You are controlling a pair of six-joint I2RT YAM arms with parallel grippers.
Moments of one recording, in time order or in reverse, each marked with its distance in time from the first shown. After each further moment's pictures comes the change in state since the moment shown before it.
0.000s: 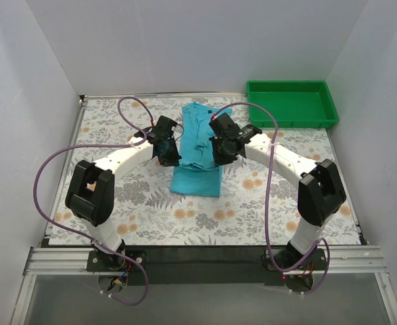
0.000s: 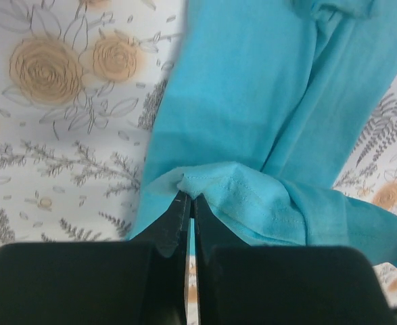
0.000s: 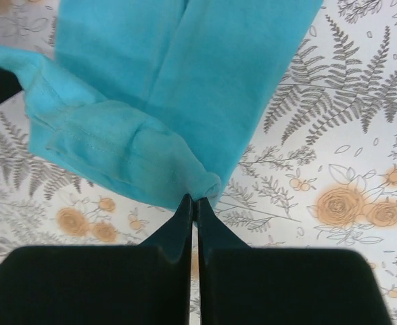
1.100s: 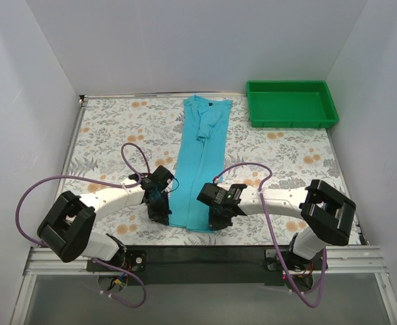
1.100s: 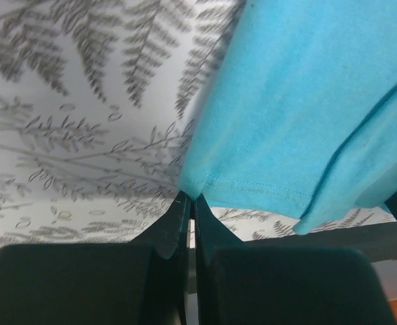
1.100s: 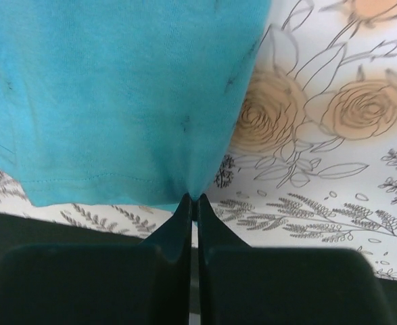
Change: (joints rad) left arm -0.185 -0.322 -0.568 -0.066 0.133 -0.117; right arm 0.436 -0.147 -0.557 0.146 0.028 0.681
